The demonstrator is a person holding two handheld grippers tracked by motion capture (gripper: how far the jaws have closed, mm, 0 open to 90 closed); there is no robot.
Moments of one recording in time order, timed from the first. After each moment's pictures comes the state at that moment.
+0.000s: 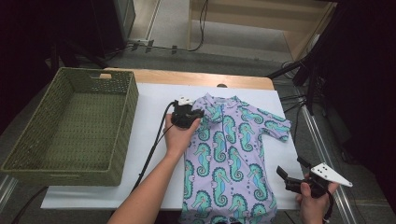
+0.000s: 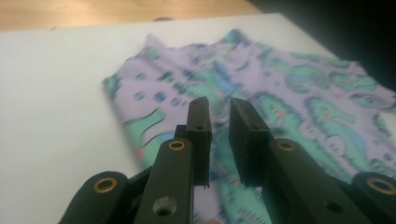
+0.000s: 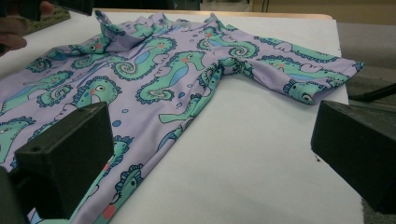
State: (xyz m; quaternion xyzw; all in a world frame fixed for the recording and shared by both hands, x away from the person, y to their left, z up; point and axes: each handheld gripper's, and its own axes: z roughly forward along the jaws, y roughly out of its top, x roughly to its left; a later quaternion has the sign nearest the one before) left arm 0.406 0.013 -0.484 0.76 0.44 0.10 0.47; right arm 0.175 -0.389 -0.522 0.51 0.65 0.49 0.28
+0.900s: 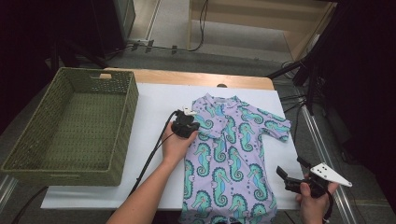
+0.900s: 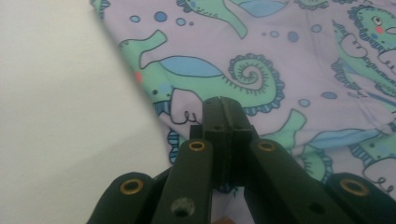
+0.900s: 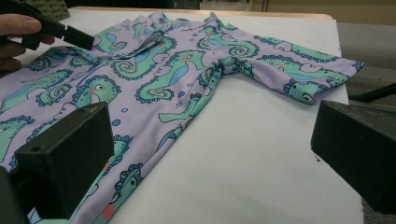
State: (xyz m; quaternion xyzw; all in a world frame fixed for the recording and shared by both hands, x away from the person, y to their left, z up) left arm 0.393 0.007 -0.511 0.82 0.41 0.12 0.38; right arm 0.174 -0.388 -0.522 0.51 0.65 0.48 0.27
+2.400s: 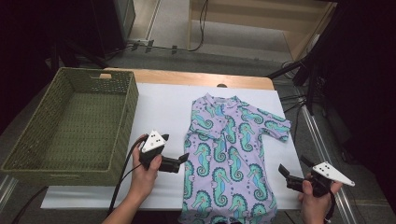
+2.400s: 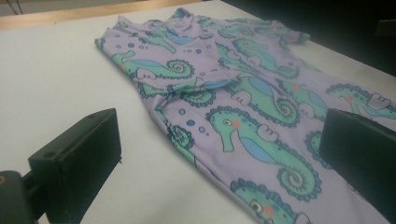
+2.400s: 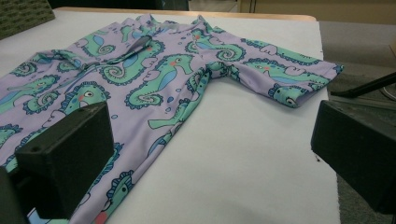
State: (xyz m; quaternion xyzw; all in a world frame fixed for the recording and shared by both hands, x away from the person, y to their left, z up) left arm 0.277 0.098 -0.477 0.79 0.32 0.12 0.51; right arm 0.174 -0.390 -0.514 0.53 0.65 0.47 0.29
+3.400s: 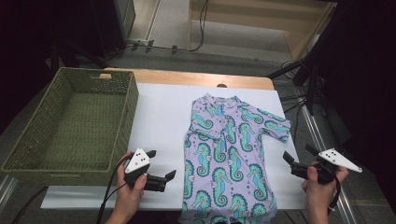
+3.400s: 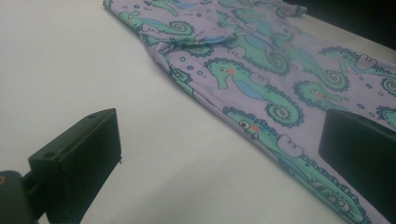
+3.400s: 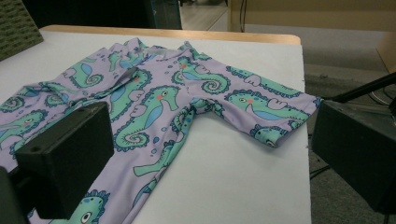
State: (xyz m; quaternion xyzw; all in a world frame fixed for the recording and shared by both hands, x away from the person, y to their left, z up) left arm 0.237 0.134 -0.494 0.79 0.33 0.12 0.50; right arm 0.199 -0.397 -0.481 0.54 0.63 0.47 0.29
